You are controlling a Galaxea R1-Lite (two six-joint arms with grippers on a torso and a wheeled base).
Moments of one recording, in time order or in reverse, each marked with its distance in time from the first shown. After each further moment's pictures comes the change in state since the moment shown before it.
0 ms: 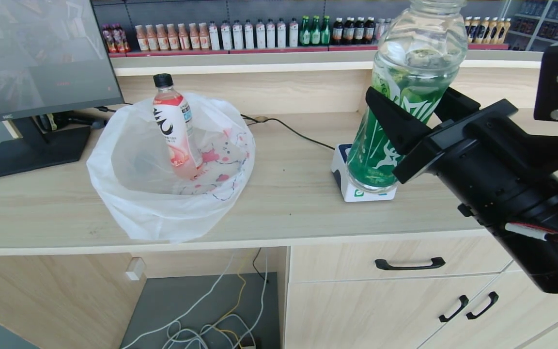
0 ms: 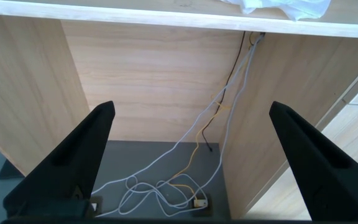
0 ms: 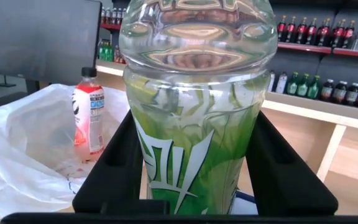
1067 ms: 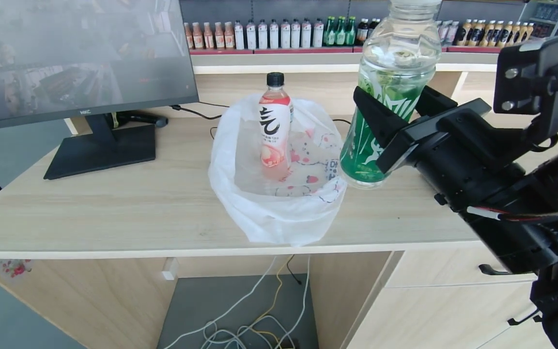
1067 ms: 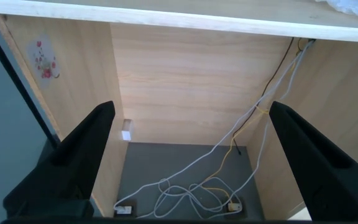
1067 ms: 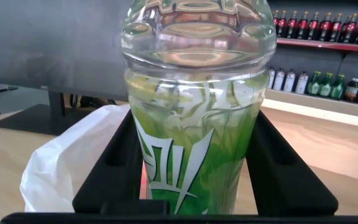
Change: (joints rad) left arm 0.000 0.000 0.000 0.000 0.000 0.000; right arm -0.026 0.068 -0.068 0.002 -0.007 0.023
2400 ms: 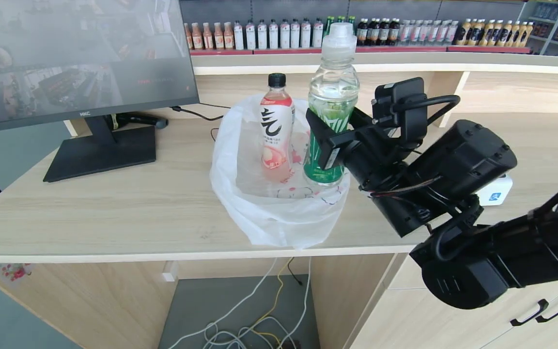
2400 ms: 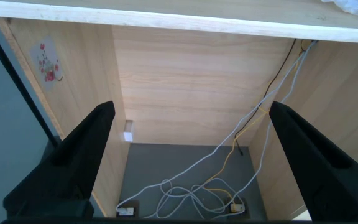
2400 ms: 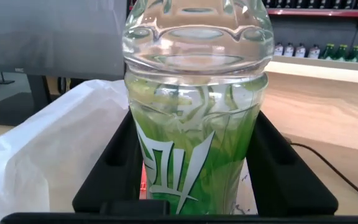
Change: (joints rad) left arm 0.000 0.000 0.000 0.000 0.000 0.003; right arm -0.051 0.305 -0.257 0.000 0.002 0.082
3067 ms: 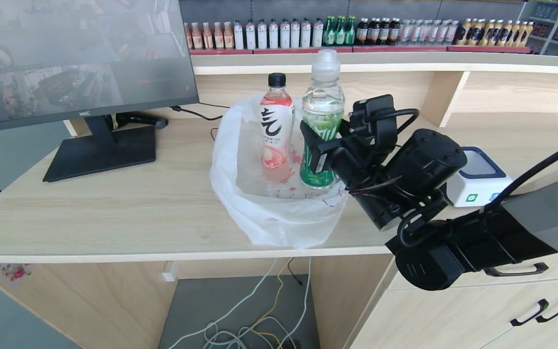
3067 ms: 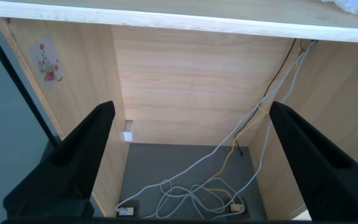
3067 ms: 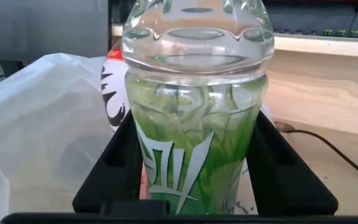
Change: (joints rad) left arm 0.000 0.000 0.000 0.000 0.000 0.000; right arm -0.043 0.108 -0.094 0.035 0.006 0.033
